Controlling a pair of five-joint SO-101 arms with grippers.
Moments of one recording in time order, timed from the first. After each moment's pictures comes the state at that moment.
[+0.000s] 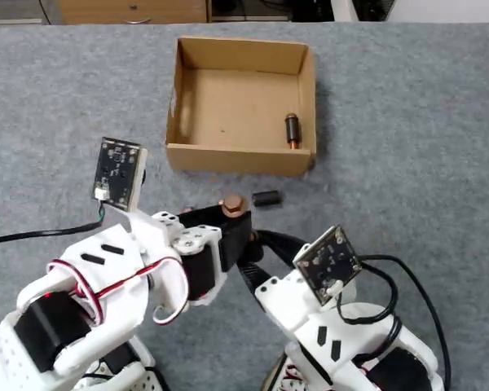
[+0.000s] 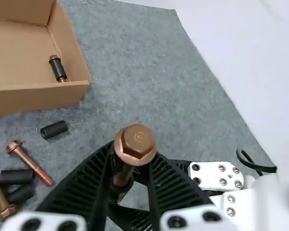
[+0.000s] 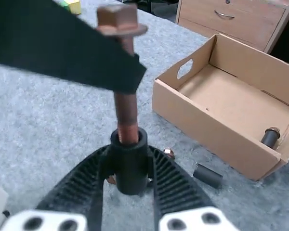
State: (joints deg) left arm 46.9 -65.1 26.4 68.3 25.0; right arm -39.8 -96.6 54.9 77.8 -5.0
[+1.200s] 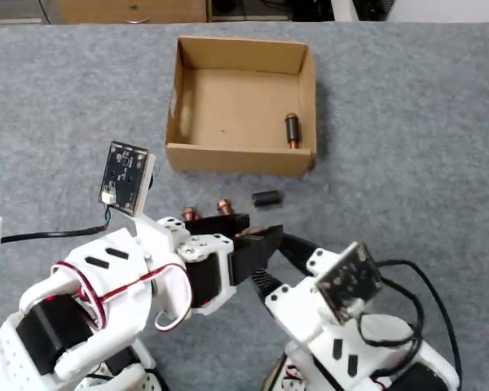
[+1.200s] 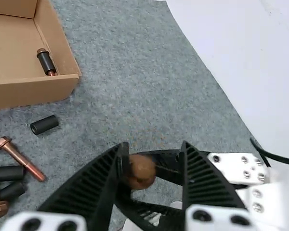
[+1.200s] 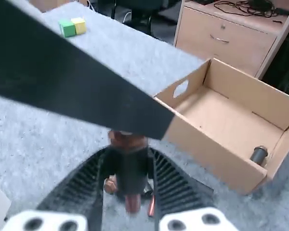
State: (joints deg) left arm 48.4 -65.1 26.9 68.5 25.4; right arm -39.7 -96.2 48.0 80.6 -3.7
